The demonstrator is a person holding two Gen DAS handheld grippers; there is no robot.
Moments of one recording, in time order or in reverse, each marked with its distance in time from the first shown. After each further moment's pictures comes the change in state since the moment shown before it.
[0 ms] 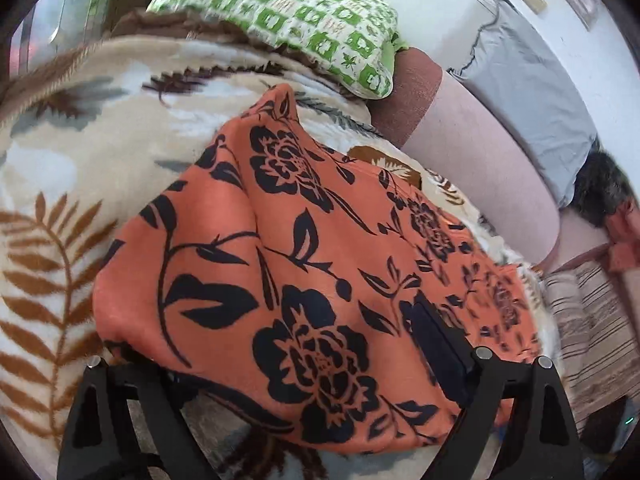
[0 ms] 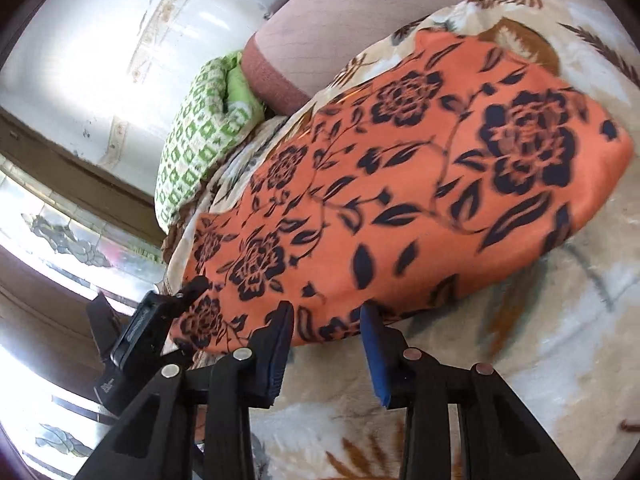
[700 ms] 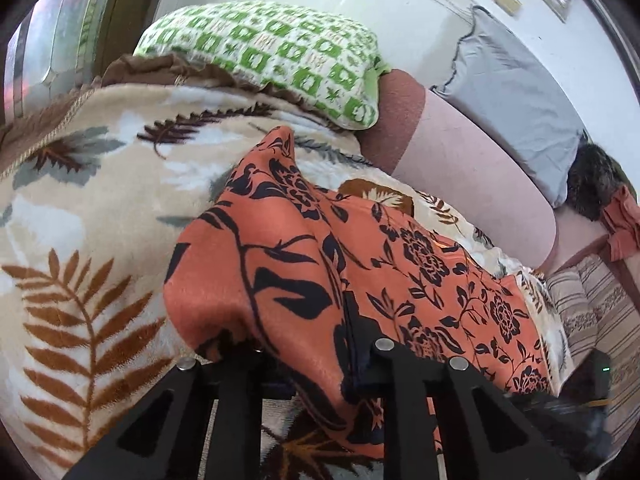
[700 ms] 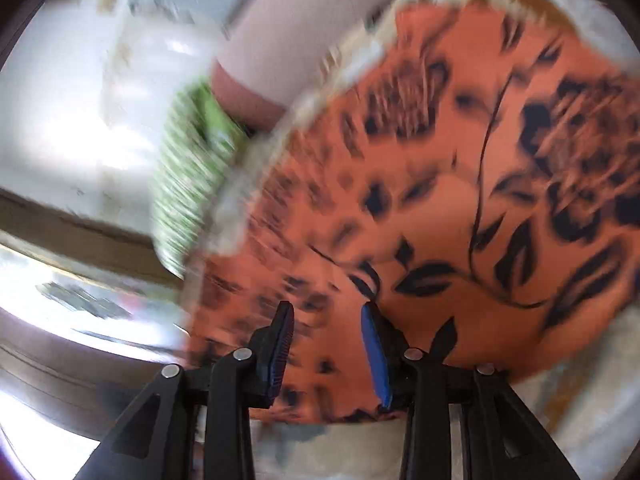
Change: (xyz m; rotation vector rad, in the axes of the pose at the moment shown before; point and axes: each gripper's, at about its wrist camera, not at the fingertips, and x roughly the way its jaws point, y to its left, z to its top) left arm -0.019 -0.009 0.013 0.080 -0.100 -0.002; right arm 0.082 -0.002 0.017 0.137 0.052 -0.009
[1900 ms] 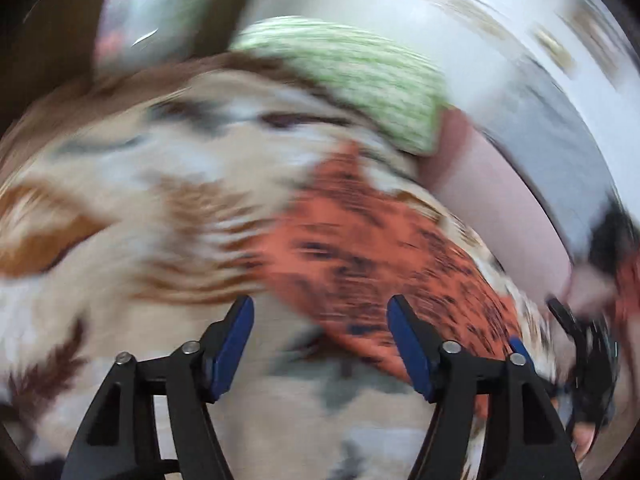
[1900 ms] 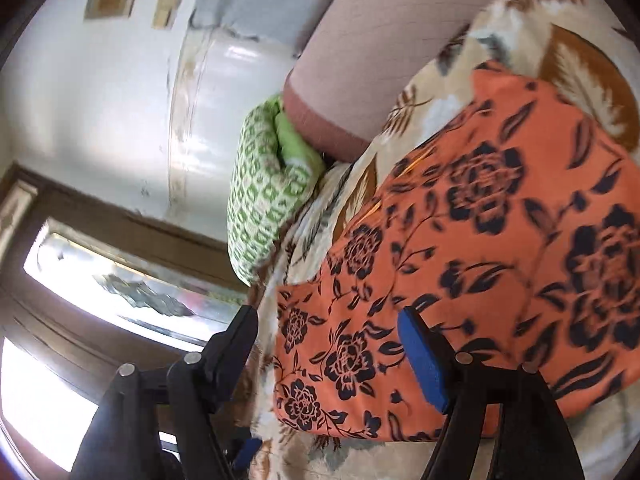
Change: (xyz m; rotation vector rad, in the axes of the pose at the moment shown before) left arm -0.117 0.052 -0.055 -0.331 -0.020 0.157; right arm -0.049 0.033 0.042 -0.045 -0.053 0.331
